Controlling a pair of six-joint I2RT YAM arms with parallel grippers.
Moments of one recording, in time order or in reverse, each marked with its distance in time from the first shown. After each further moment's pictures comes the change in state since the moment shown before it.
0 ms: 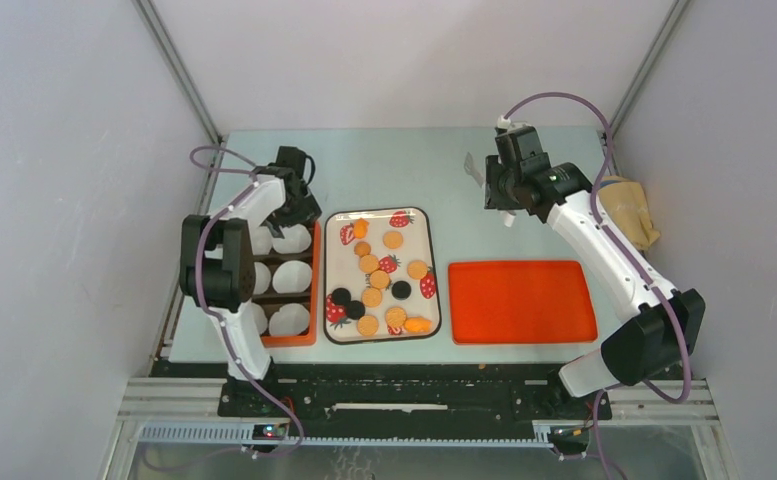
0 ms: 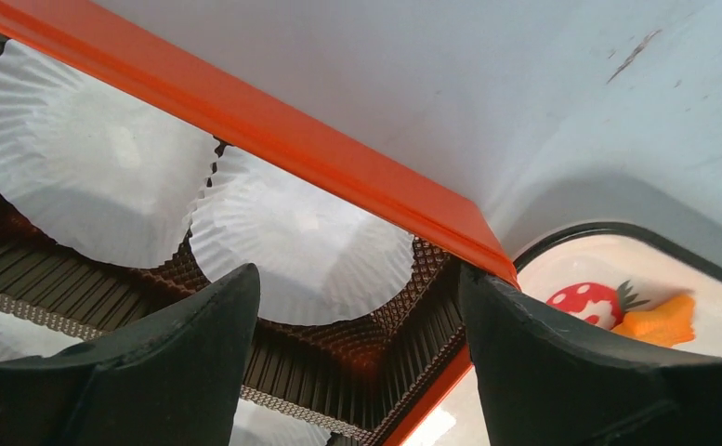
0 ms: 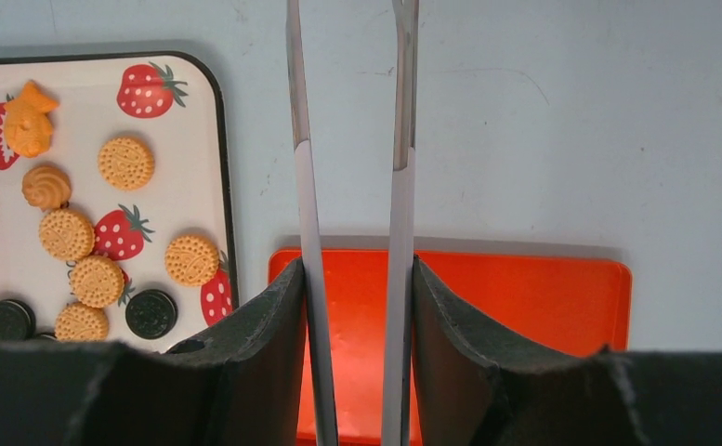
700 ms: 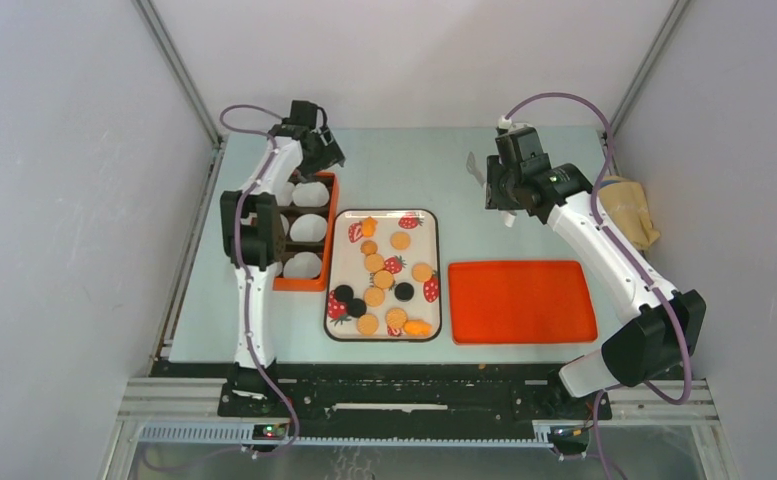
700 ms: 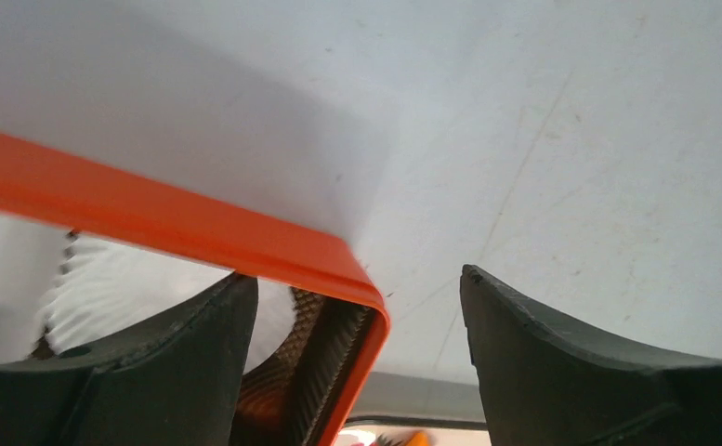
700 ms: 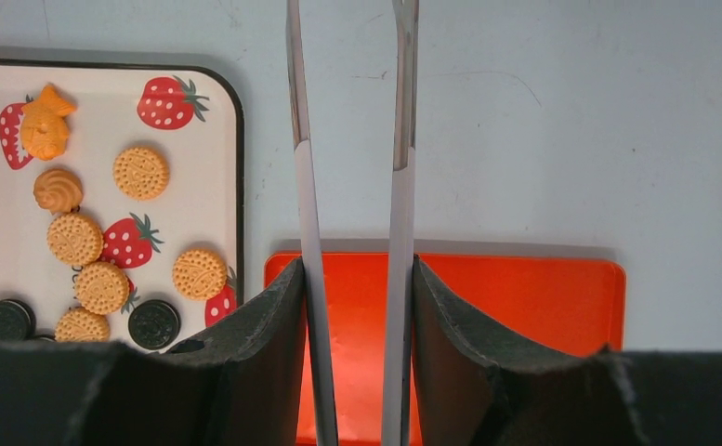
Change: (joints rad) left arm 0.003 0.492 0.769 -0.041 0.239 0.027; right arm 0.001 -0.007 -0.014 0.006 0.015 0.001
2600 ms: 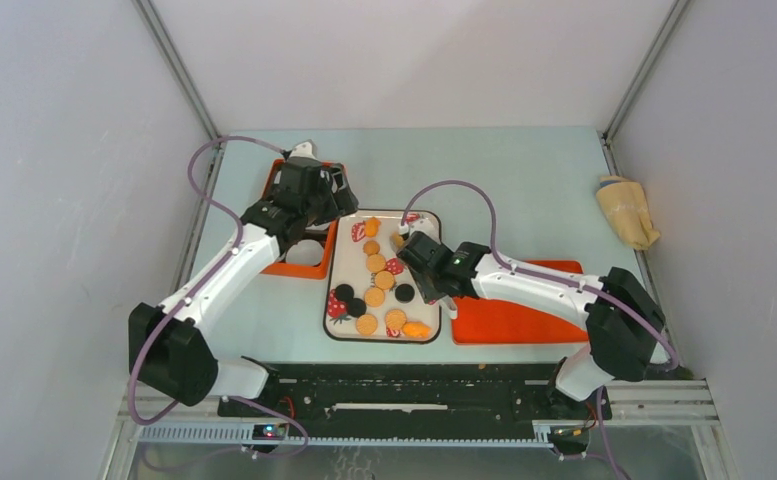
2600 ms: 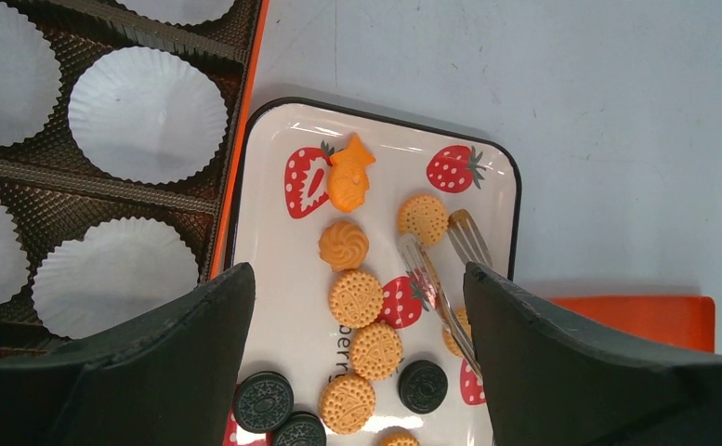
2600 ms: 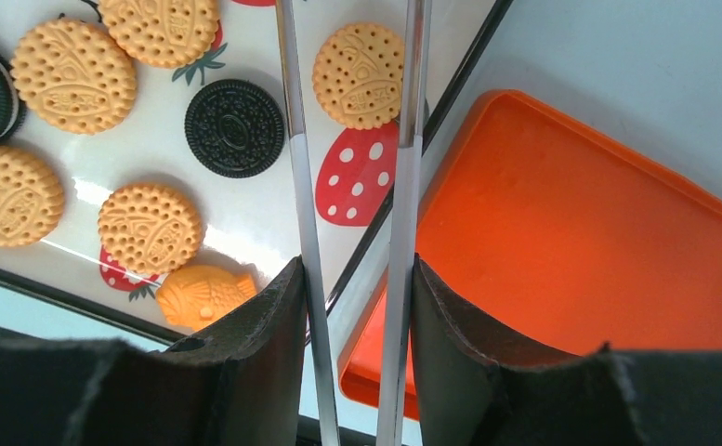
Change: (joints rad) left arm -0.281 -1.034 -1.031 0.340 -0.103 0.018; right arm 0.554 0.080 -0.368 0.173 0.103 0.096
